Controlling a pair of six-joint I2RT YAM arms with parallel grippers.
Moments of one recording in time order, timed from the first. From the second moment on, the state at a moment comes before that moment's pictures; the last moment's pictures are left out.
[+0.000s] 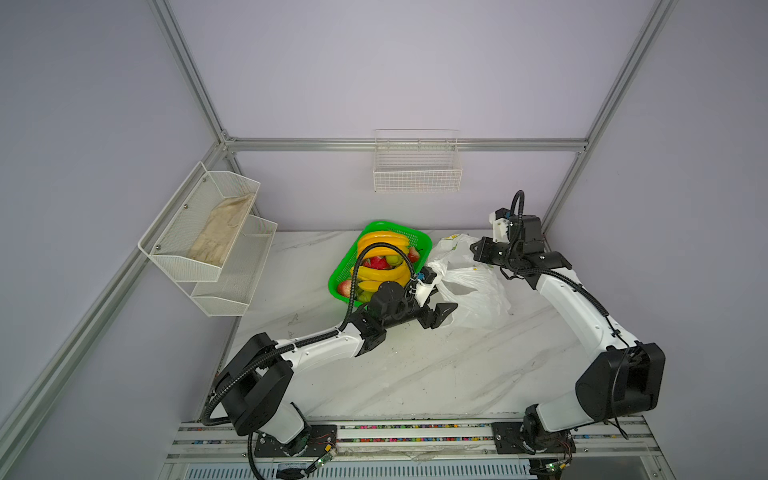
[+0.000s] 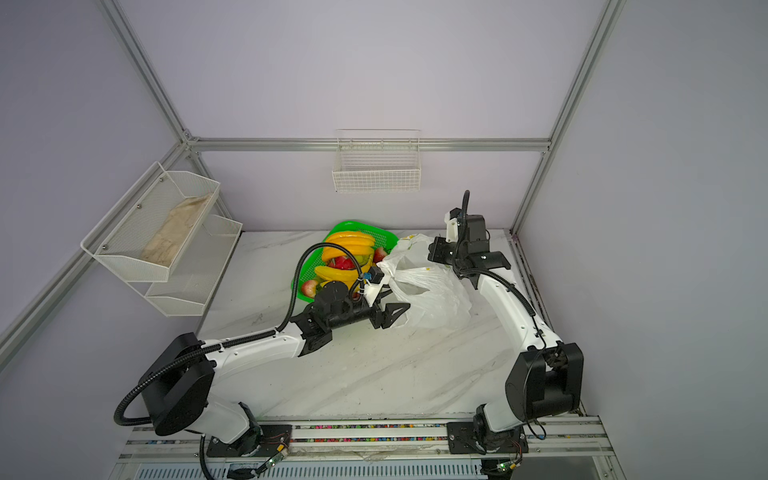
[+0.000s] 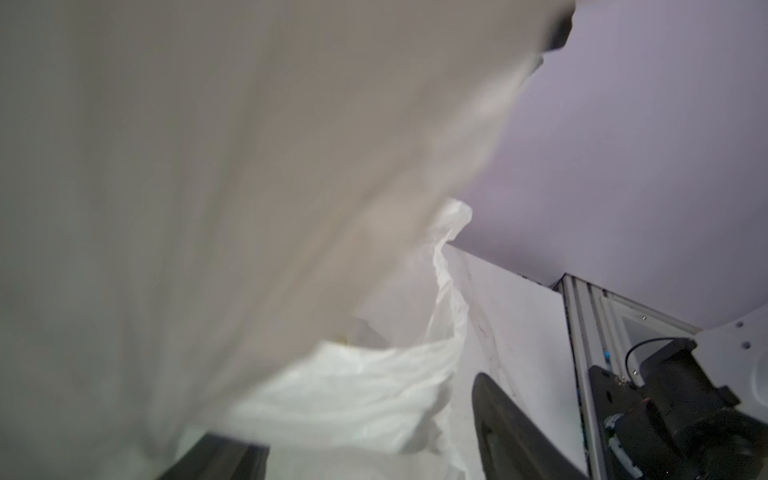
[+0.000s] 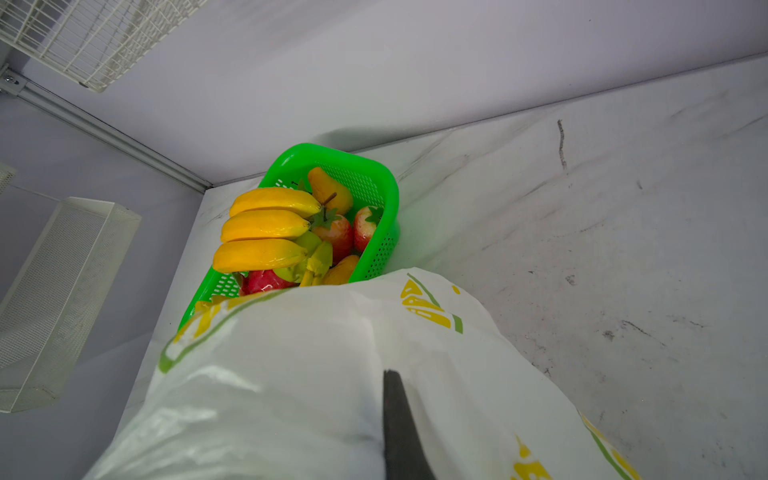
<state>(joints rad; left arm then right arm) -0.82 1.54 0.93 0.50 0.30 -0.20 0.21 1.50 1.36 -0.45 -0.30 0.40</state>
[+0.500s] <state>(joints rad) -0.82 1.60 1.00 0.74 0.34 -0.41 0.23 1.50 1.34 -0.41 -0.25 0.46</state>
